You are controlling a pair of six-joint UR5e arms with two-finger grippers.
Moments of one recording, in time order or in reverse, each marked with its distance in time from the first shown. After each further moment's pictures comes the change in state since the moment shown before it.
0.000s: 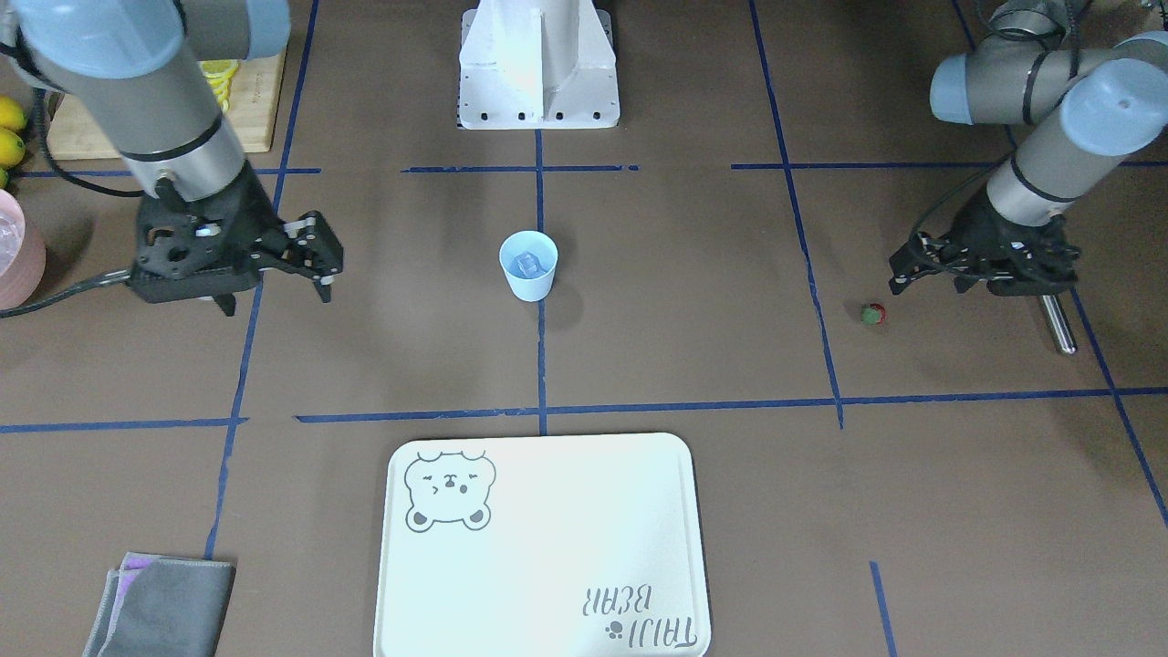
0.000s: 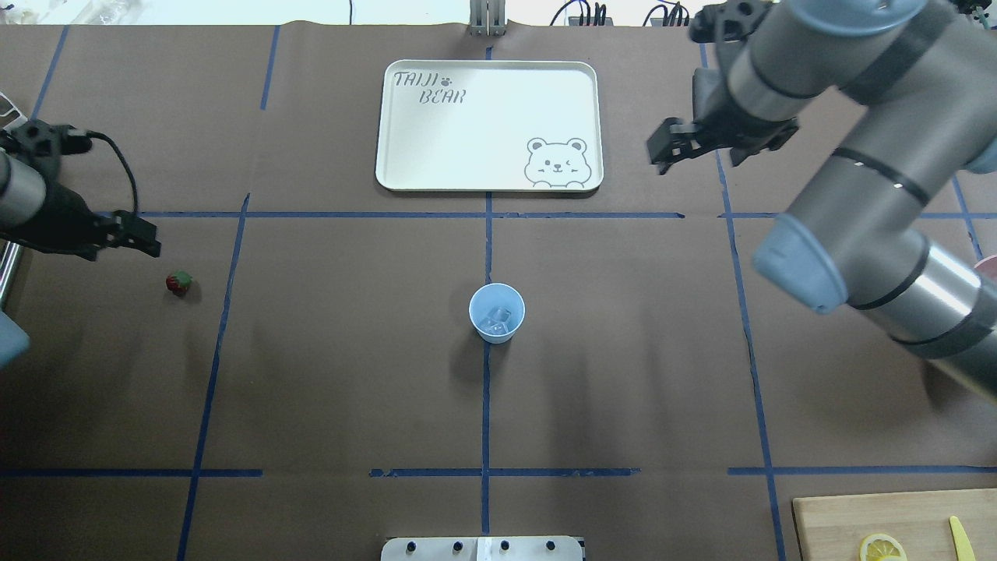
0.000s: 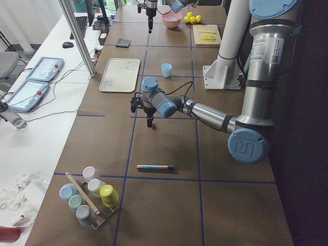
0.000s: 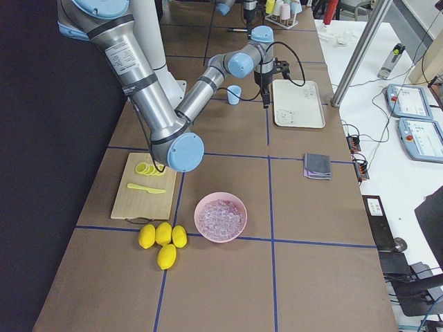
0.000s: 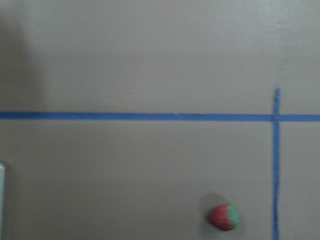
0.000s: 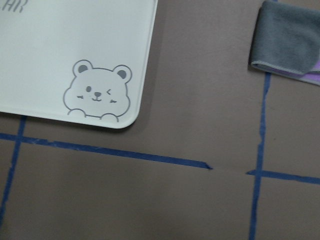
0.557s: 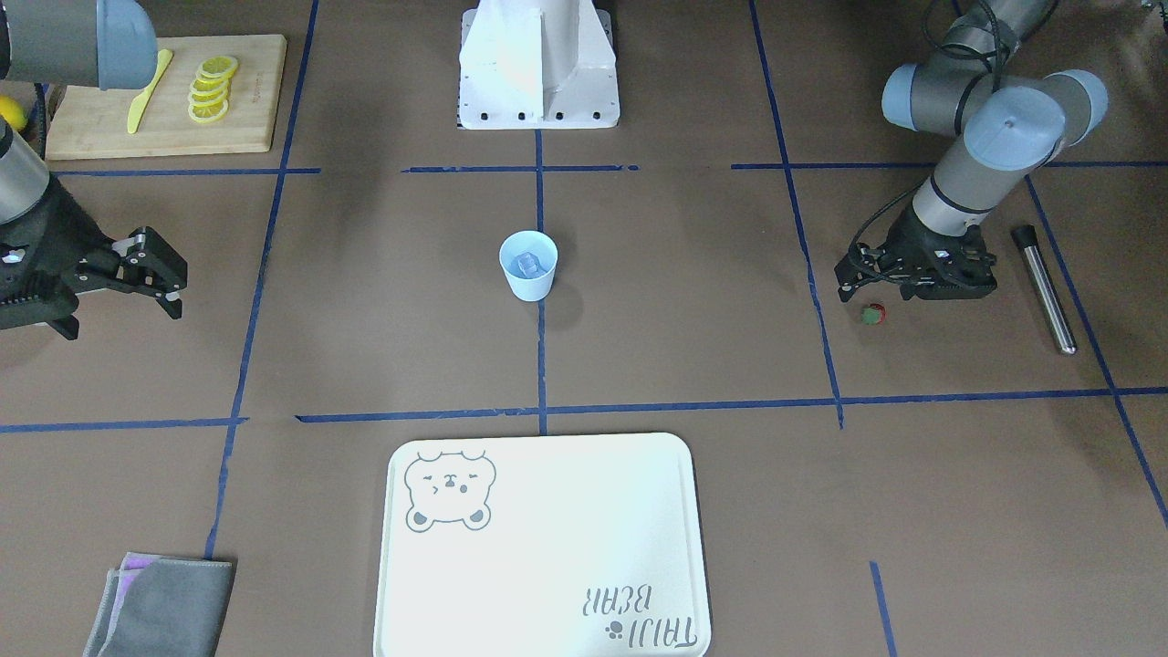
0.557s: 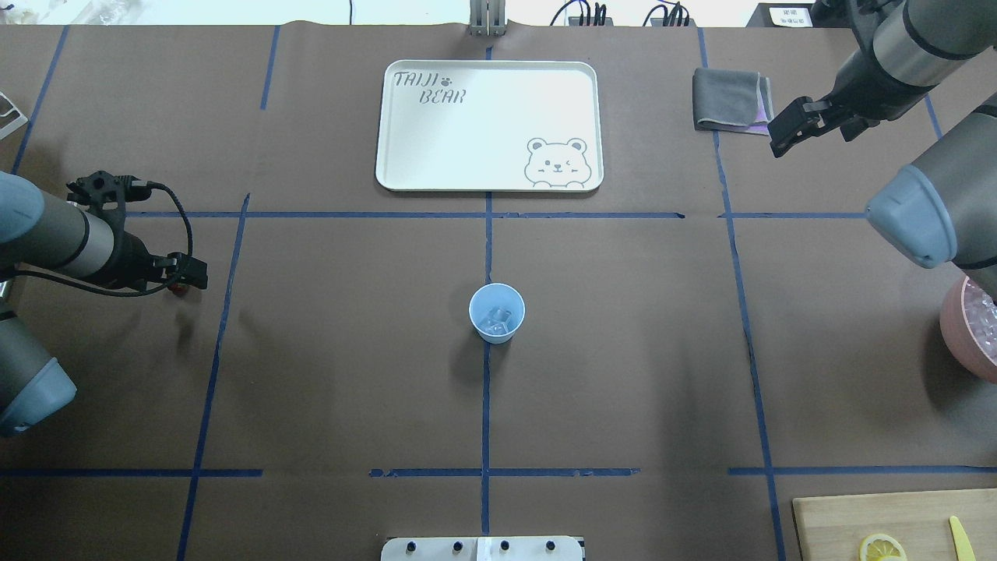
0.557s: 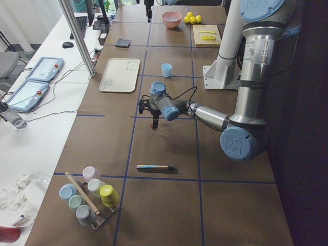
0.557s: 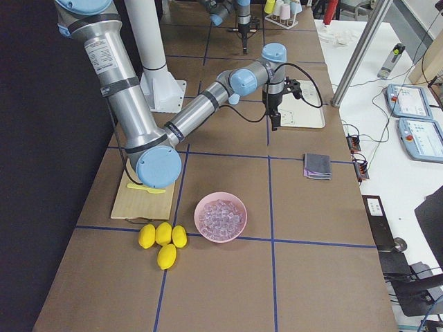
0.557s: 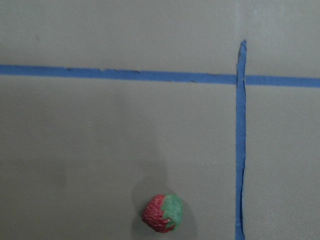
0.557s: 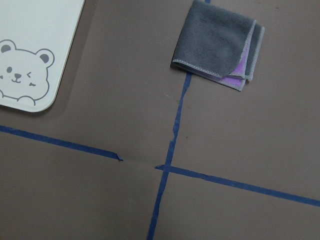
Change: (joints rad) left arm 0.116 -0.004 0.076 -0.144 0.107 -0.100; right arm 0.139 -0.113 -0.002 0.004 0.083 -0.222
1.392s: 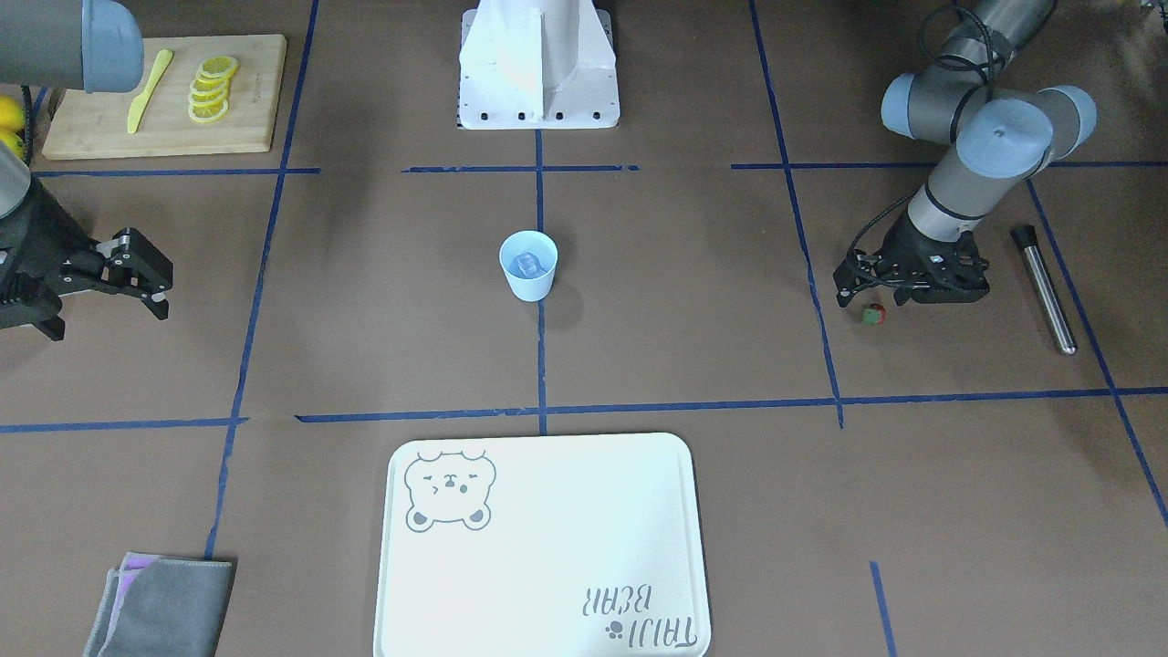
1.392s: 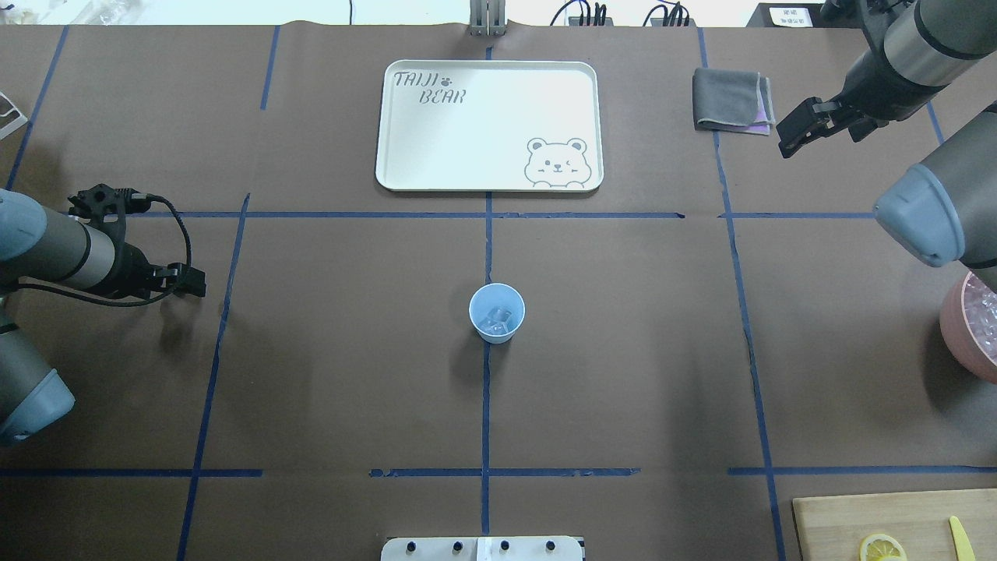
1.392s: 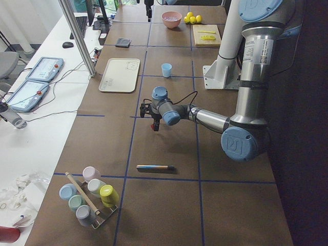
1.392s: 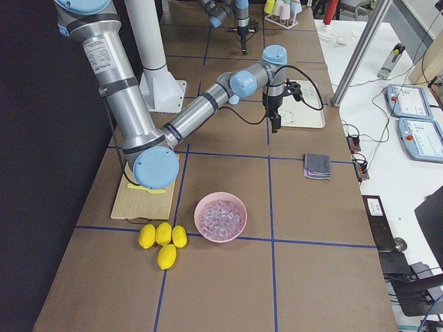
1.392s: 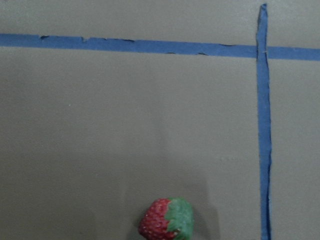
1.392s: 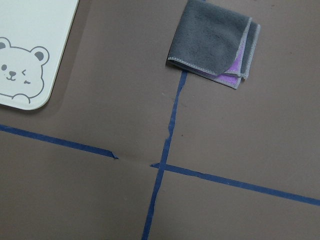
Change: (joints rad) left arm 0.010 0.016 0.029 -0.046 0.014 -0.013; right arm 0.005 -0.007 0.000 0.001 0.004 -0.006
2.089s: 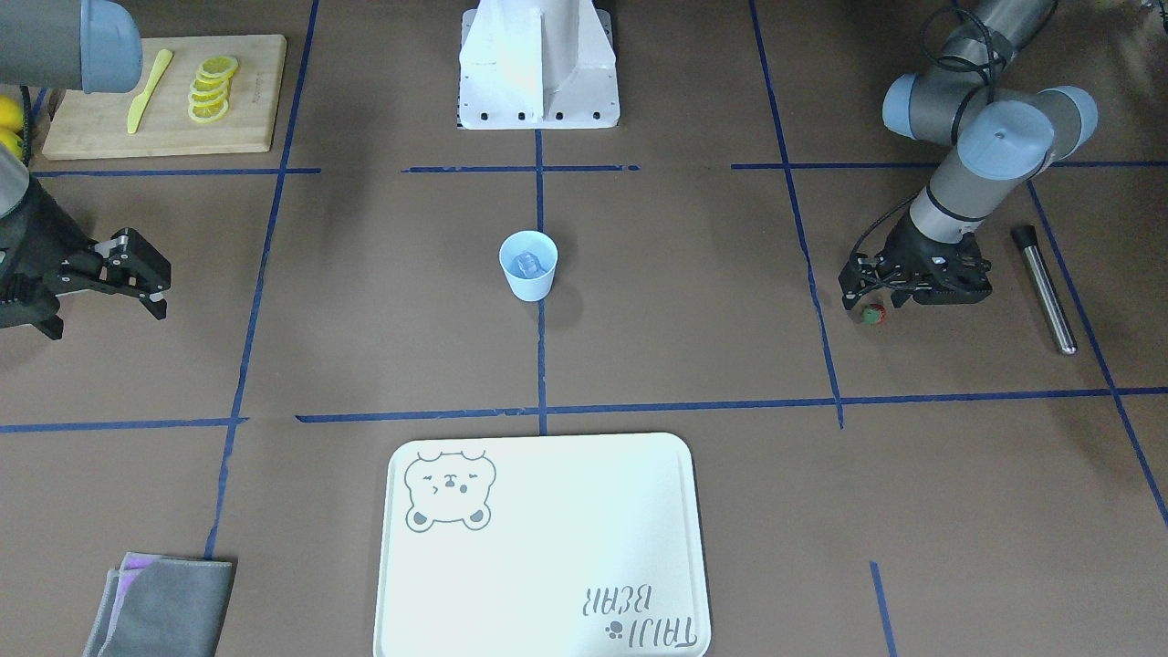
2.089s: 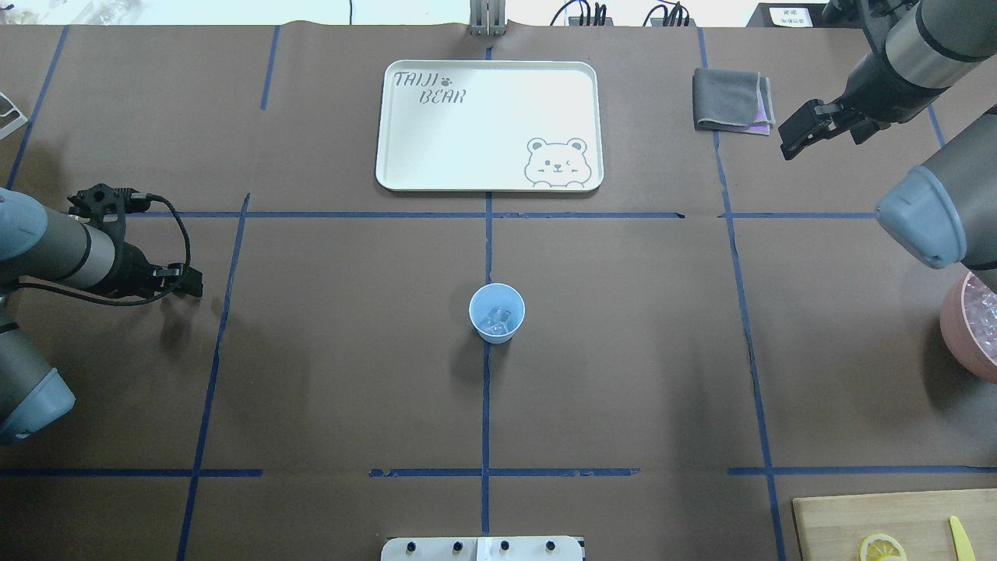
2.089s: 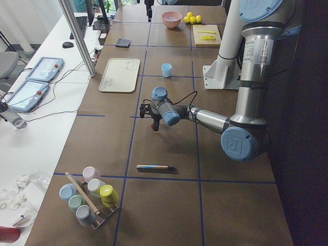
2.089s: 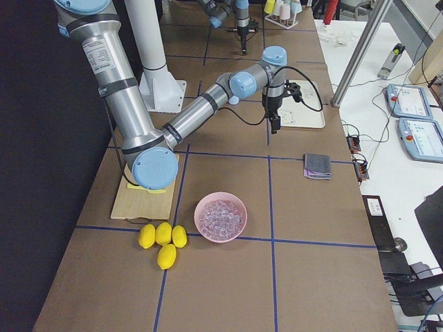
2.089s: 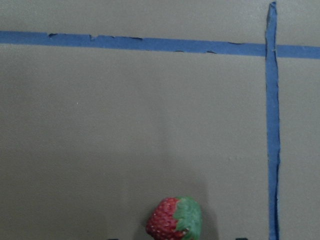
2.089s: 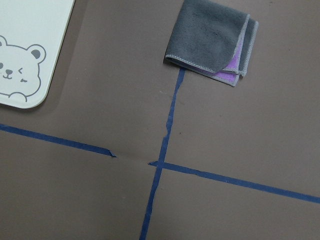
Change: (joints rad) left arm -0.001 -0.005 0.005 0.004 0.001 0.000; right arm 0.000 -0.007 0.001 0.000 0.000 0.002
